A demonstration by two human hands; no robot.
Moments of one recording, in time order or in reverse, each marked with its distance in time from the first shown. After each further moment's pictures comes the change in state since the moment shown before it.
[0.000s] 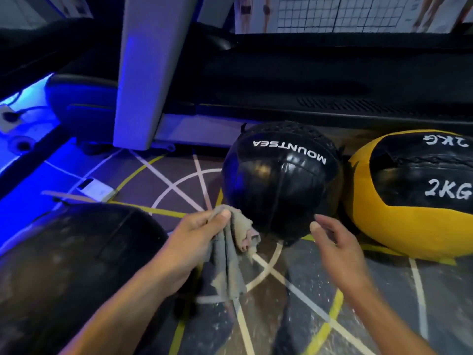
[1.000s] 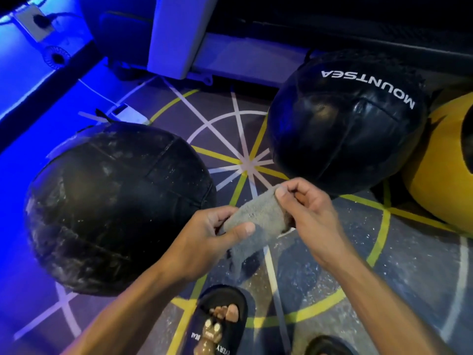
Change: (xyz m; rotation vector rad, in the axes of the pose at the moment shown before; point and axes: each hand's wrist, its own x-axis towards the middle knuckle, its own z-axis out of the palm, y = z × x) left_hand -0.080 -0.075 -0.055 0.143 0.032 -0.085; right_hand -0.050 -0.034 0.110 0.252 -0.472 -0.098
